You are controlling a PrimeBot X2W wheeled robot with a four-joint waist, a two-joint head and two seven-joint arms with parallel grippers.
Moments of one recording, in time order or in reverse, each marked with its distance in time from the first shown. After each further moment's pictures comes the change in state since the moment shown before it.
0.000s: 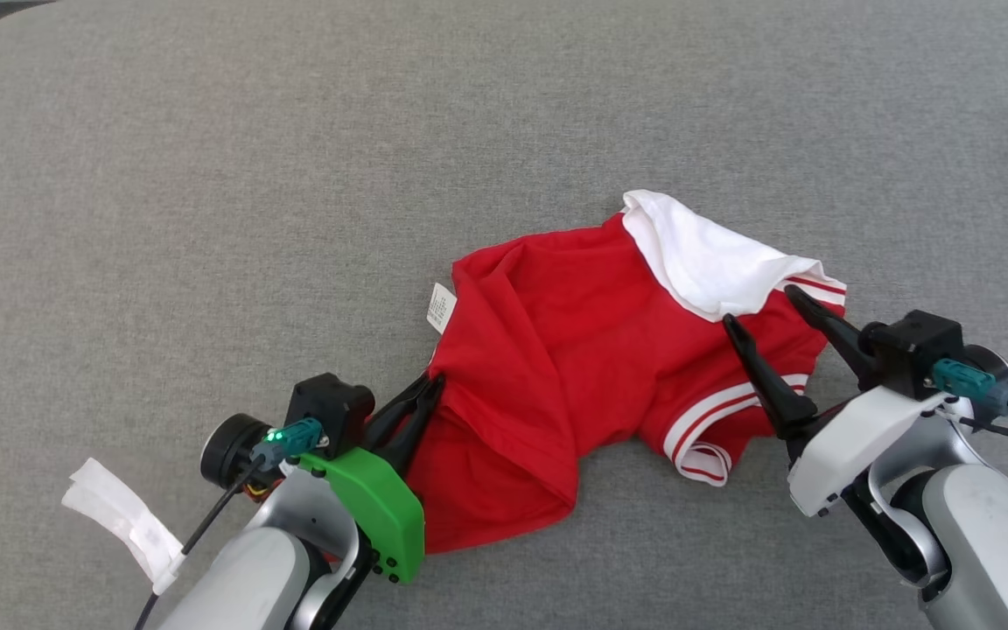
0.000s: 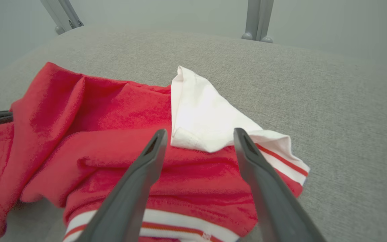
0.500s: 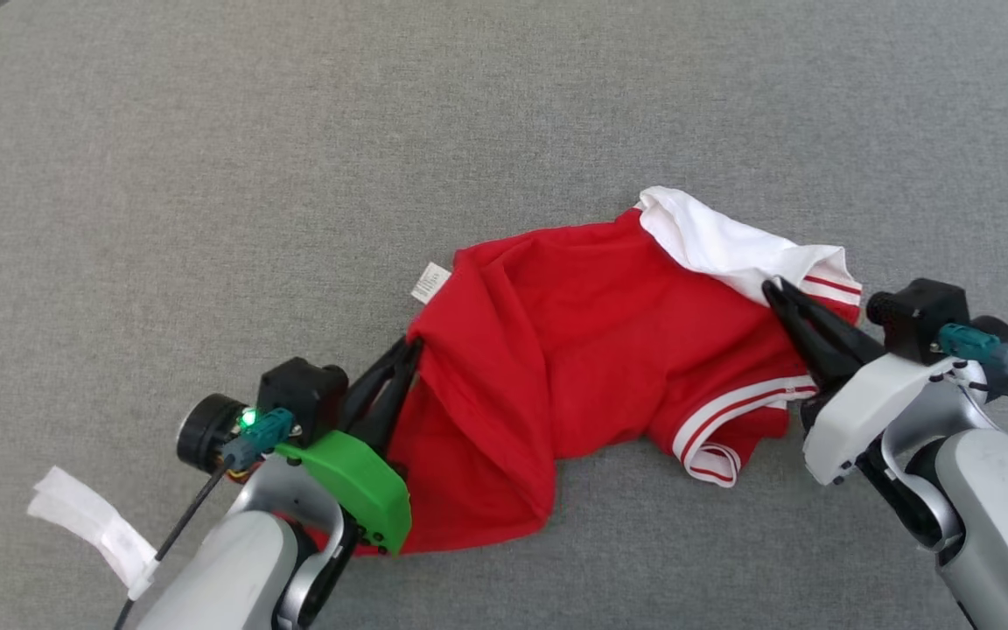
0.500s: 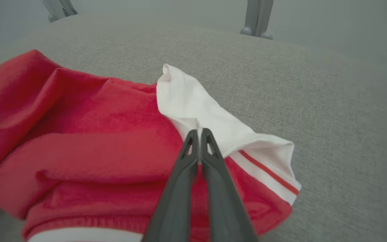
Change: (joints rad) left arm -0.021 -0.005 0.025 0.011 0.017 0.028 -0.091; right arm -0.096 -0.064 0.062 0.095 0.049 0.000 0.016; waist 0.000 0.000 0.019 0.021
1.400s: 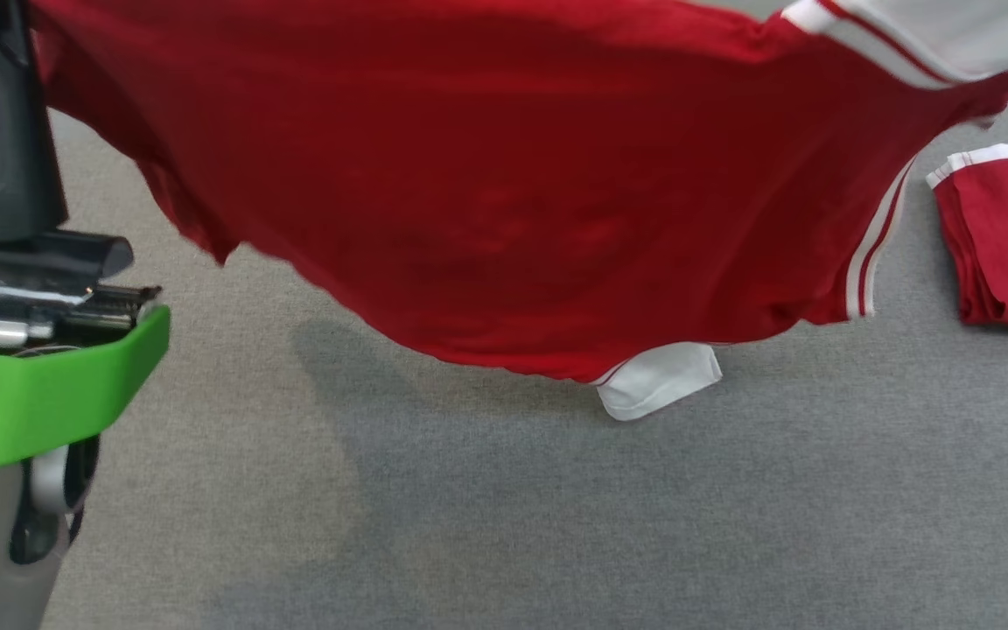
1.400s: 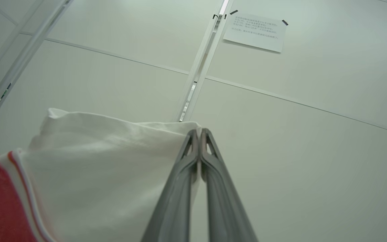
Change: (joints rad) left arm -0.161 0.207 0.329 -0.541 0.164 0.258 -0.148; right arm -0.125 -0.070 -0.502 -0.600 -0.135 0.000 -0.138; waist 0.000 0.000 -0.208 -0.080
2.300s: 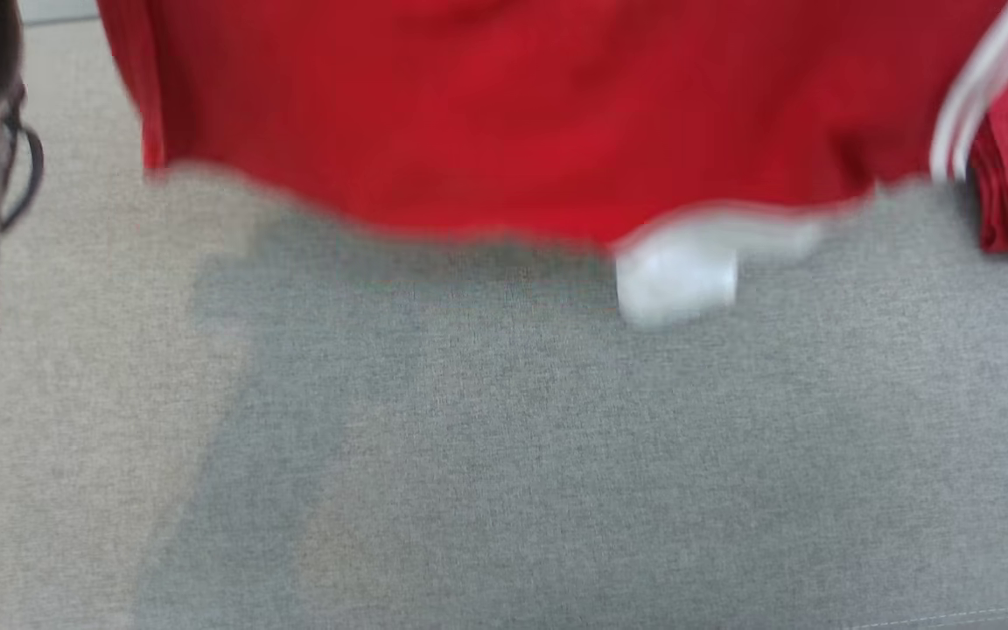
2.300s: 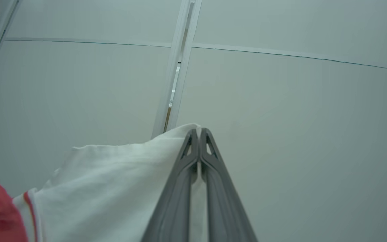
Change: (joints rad) left arm -0.676 -0.141 -0.056 0.584 -0.112 -0.194 0.005; right arm -0.768 -0.067 0.276 0.587 0.202 0.000 0.004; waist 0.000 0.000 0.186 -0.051
